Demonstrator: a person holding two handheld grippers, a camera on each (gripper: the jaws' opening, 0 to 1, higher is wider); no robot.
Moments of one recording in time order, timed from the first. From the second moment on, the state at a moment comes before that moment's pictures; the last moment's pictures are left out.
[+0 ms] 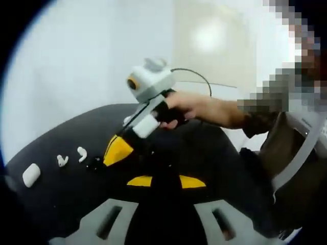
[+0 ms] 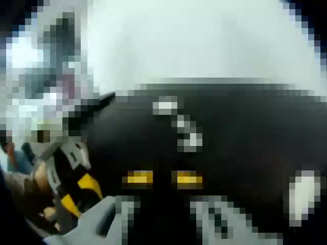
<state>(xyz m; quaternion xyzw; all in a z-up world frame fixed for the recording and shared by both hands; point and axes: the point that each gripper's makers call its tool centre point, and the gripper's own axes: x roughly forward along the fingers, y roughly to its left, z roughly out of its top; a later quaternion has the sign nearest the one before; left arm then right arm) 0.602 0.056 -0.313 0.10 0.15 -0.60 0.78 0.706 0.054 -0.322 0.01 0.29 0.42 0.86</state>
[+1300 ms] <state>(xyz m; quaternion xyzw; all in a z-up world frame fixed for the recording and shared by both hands) 0.601 0.057 -0.315 0.10 0.16 -0.60 0.78 0.687 0.007 -0.312 -0.02 0.27 0.50 0.82</state>
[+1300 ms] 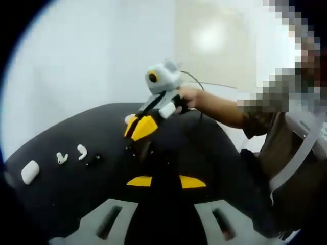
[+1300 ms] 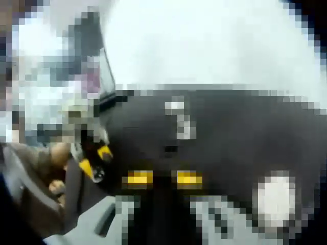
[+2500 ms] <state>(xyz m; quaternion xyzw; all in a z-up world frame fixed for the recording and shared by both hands) 0.602 0.057 -0.317 0.10 0.16 -0.60 0.78 0.597 0.052 -0.258 -0.51 -0.13 0.57 0.63</state>
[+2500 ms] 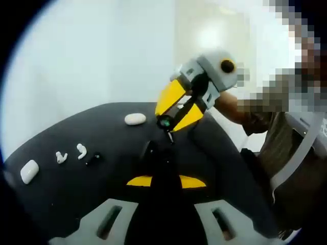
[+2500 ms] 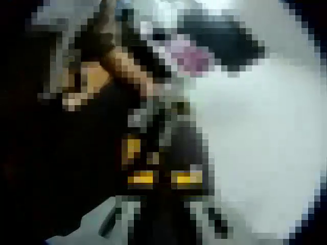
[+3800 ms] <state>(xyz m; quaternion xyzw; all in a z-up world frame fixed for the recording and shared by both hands) 0.605 0.057 -0.319 0.10 0.16 -0.59 0.78 0.587 0.043 -0.280 -0.53 -0.09 0.61 0.58</state>
